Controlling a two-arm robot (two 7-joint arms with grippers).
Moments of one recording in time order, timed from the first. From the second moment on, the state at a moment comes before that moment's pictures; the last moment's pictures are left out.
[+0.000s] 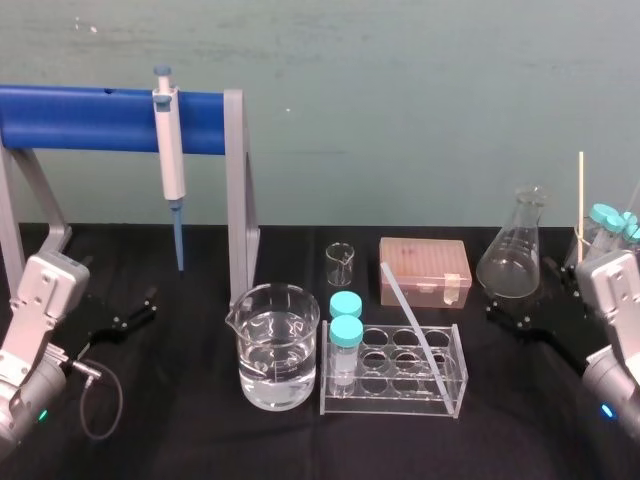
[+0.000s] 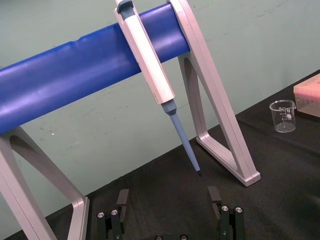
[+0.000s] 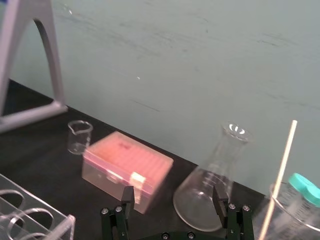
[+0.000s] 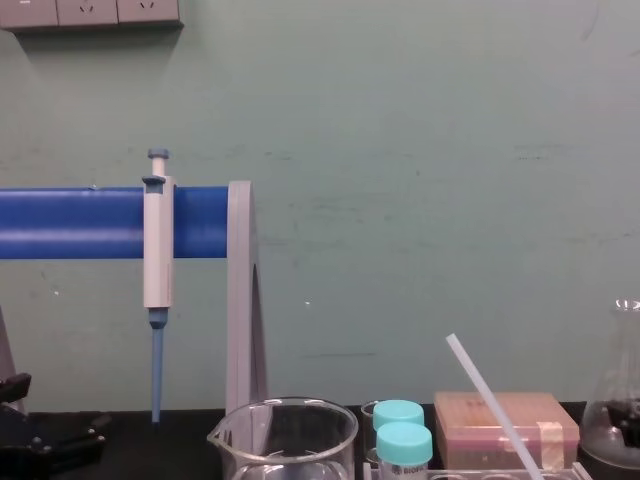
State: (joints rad) left arm -0.20 0.60 0.45 -1.41 -0.25 -0.12 0.03; right arm 0.21 0.60 -0.43 -1.41 0.28 -0.12 0.00
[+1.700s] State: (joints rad) left arm -0.20 0.60 0.45 -1.41 -0.25 -0.12 0.03; right arm 0.29 0.57 -0.46 -1.55 0.47 0.23 0.45
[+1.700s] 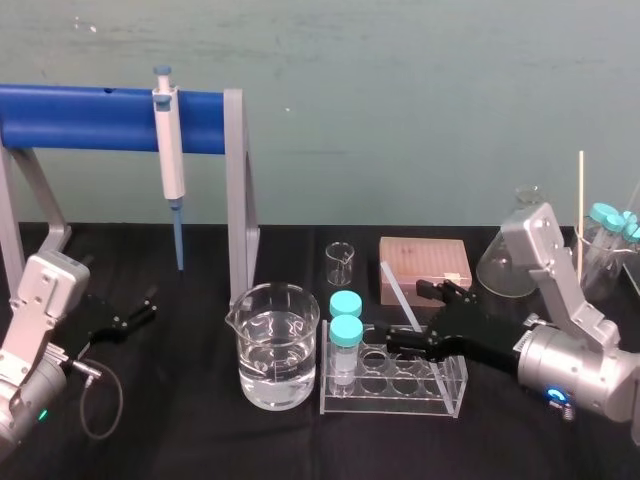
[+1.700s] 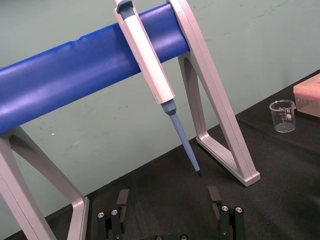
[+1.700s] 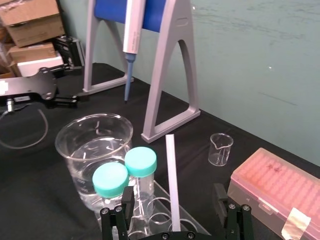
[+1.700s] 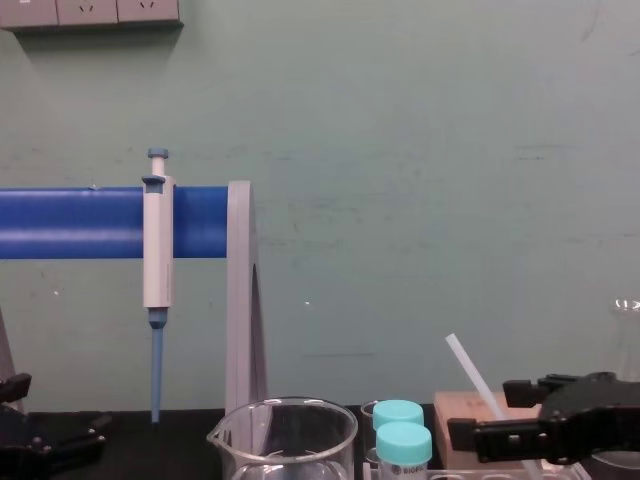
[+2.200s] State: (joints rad) left arm -0.20 0.60 0.45 -1.41 -0.25 -0.12 0.03; right arm 0.31 0.53 -0.46 -1.52 0.42 0.24 0.42
